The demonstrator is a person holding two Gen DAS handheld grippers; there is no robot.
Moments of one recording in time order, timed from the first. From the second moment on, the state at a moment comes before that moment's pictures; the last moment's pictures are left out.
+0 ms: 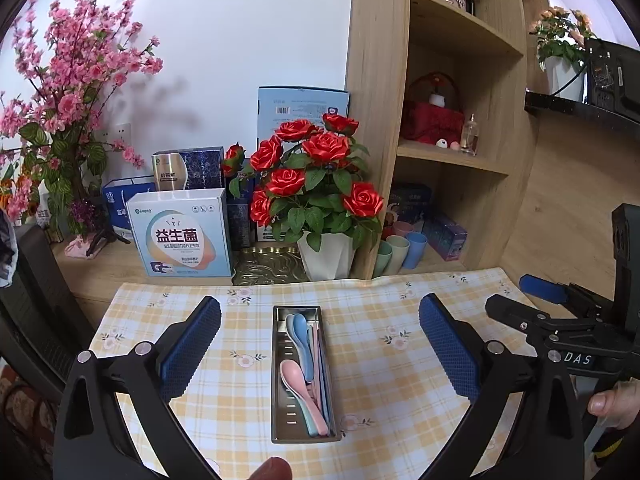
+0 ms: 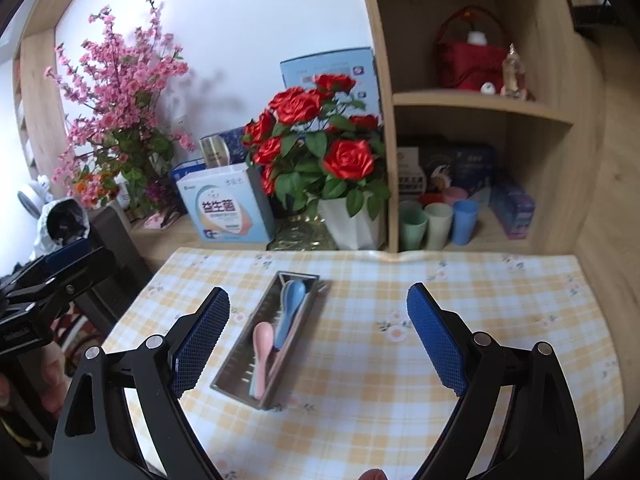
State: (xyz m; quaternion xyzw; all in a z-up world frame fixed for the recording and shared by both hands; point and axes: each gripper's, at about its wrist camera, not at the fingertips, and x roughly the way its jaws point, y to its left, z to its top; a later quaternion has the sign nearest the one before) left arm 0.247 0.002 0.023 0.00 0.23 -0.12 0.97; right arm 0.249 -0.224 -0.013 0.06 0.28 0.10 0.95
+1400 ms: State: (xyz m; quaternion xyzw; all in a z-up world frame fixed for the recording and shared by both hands) left arm 0.229 0.004 0.033 0.03 0.22 -0.07 0.97; right arm 0.227 -0.243 -0.002 0.07 0.25 0.05 0.97
